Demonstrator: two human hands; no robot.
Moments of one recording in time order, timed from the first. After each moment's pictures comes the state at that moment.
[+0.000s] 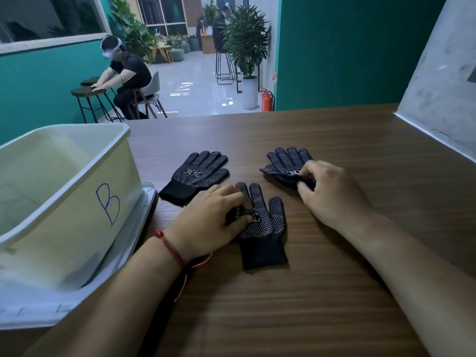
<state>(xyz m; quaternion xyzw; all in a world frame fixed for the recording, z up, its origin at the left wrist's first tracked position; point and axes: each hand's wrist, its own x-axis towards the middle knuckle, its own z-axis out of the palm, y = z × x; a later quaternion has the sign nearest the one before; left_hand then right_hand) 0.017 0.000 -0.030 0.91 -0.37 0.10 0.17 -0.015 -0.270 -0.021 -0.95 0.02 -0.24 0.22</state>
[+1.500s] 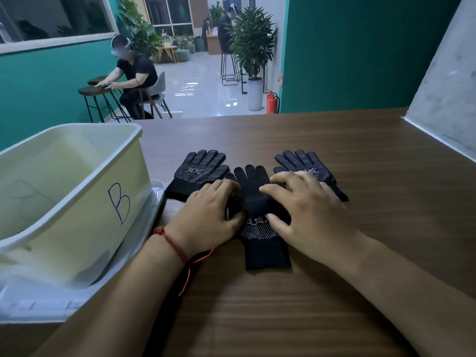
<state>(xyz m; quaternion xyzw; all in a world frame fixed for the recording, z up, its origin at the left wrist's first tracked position) 0.025 0.015 -0.032 0.94 -0.27 0.08 0.19 -0.046 -0.216 -0.019 -0.95 -0.15 -0.25 0.06</state>
